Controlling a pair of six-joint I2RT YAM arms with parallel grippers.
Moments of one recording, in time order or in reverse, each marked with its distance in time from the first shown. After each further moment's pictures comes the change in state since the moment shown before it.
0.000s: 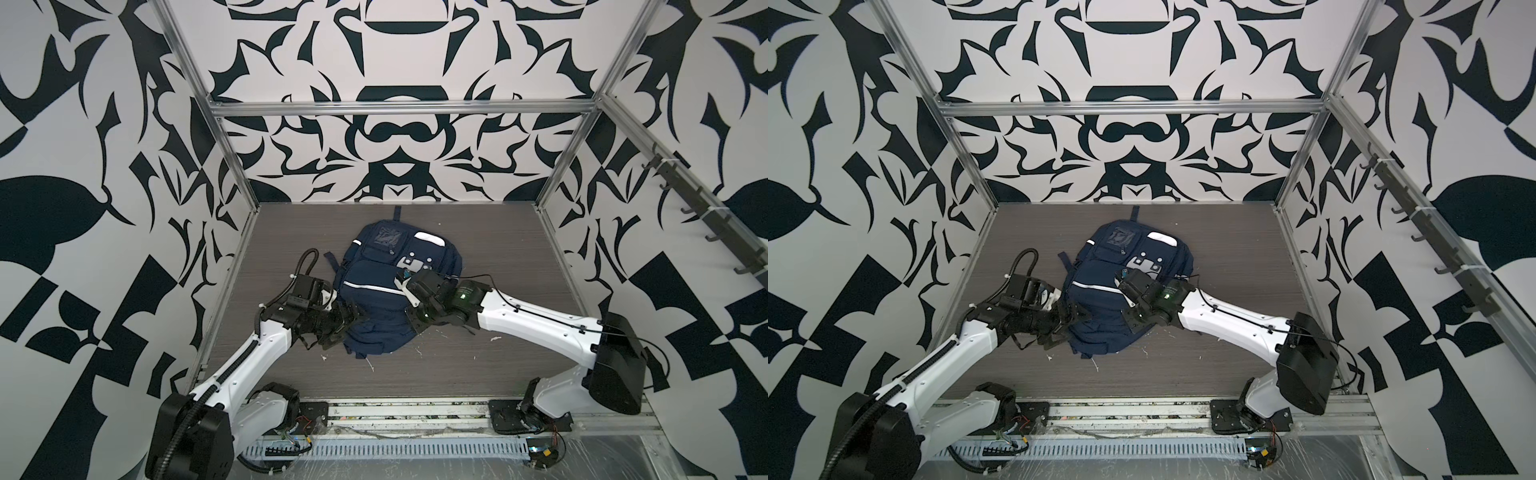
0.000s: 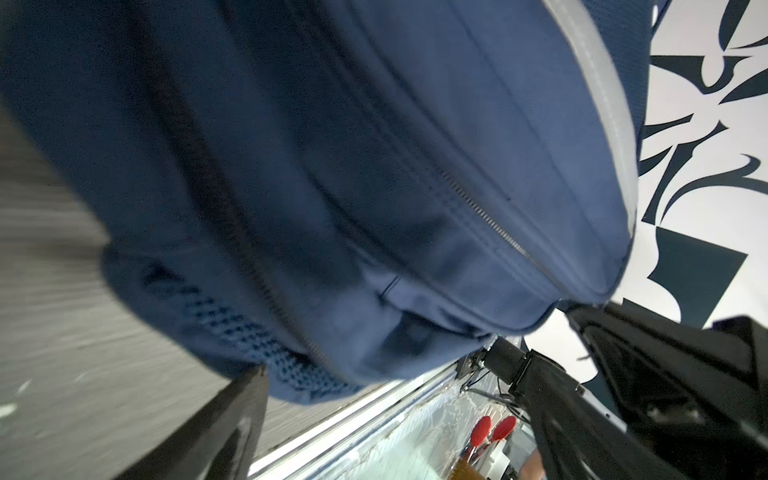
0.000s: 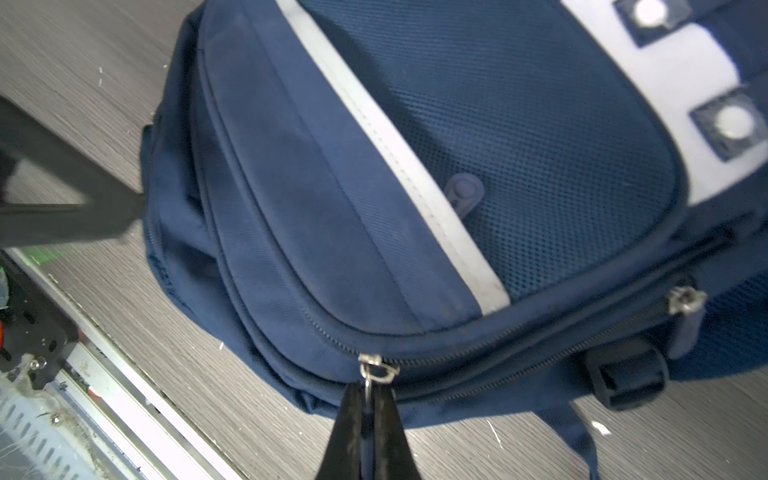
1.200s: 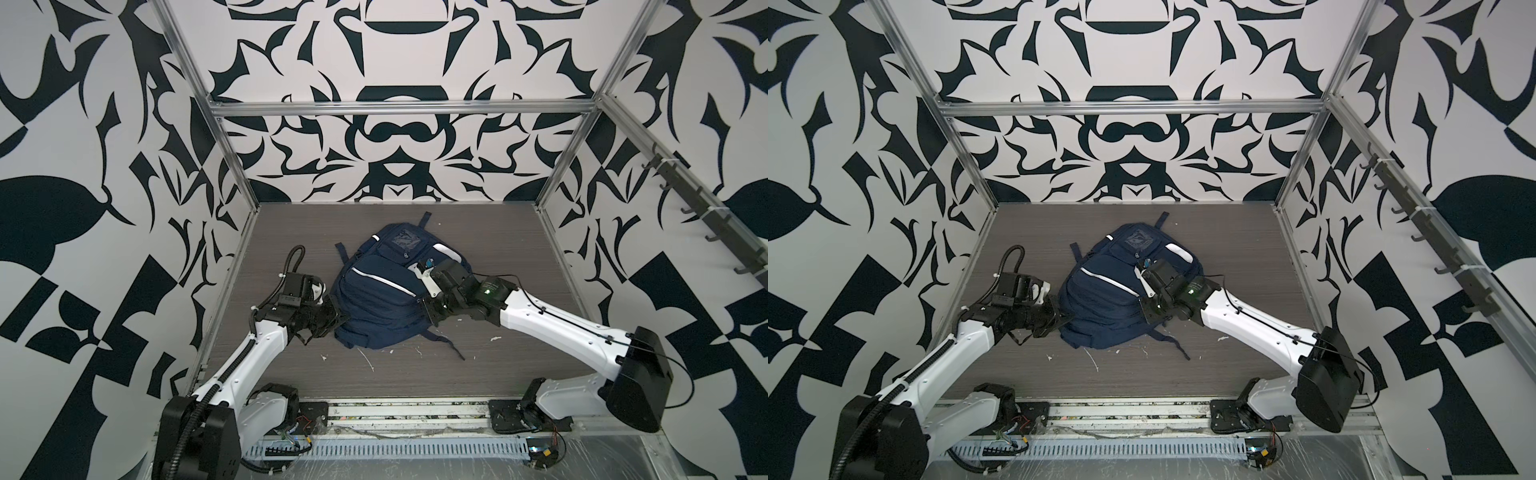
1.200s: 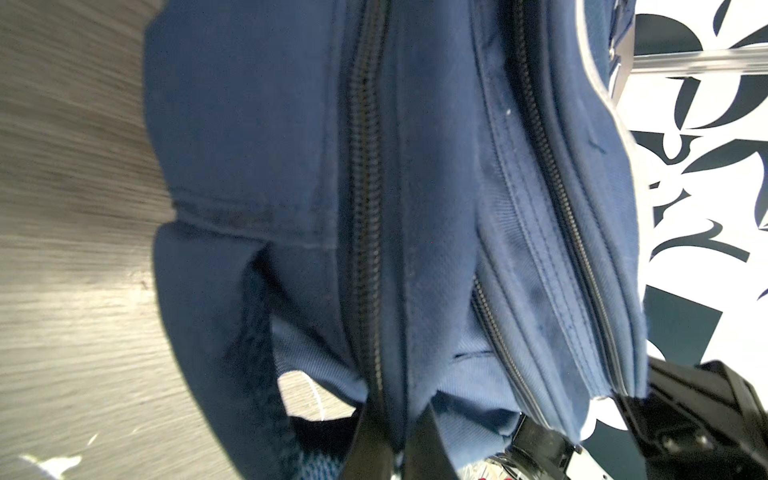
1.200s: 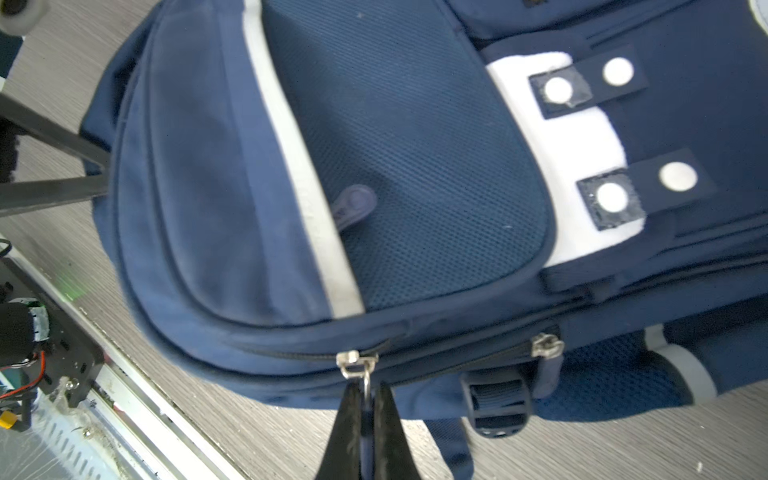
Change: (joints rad) left arm 0.133 -0.026 -0.014 0.035 -0.044 0.049; right arm -0.176 -0.141 -0.095 0.019 -0.076 -0.003
